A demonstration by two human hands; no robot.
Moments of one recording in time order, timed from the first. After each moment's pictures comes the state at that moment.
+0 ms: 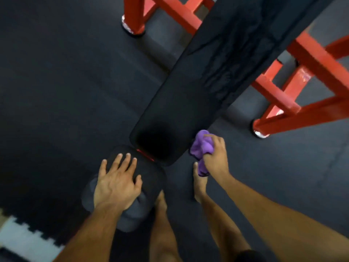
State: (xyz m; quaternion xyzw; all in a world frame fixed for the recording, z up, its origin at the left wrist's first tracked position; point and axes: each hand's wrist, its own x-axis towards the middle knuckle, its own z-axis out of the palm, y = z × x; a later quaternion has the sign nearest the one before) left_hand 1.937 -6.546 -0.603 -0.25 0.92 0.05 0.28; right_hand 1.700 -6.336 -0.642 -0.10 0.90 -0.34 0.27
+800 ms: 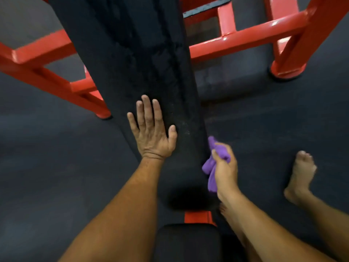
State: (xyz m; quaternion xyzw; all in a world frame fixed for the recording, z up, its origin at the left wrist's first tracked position) left_hand 1.564 -6.565 -0.683 0.09 0.99 0.02 -0.12; right_hand 1.666 -6.390 -0.690 0.44 0.54 -0.71 0.09
